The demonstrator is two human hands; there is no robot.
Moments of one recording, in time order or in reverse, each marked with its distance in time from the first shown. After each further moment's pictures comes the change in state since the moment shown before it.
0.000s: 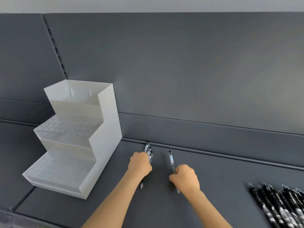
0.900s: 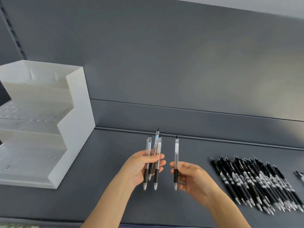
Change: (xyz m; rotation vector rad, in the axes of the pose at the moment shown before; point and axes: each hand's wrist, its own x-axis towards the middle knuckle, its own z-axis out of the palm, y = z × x) left_hand -0.088 0.035 0.012 -1.517 -0.580 0.036; right_hand -0.074 0.074 -0.054 1.127 -0.304 0.083
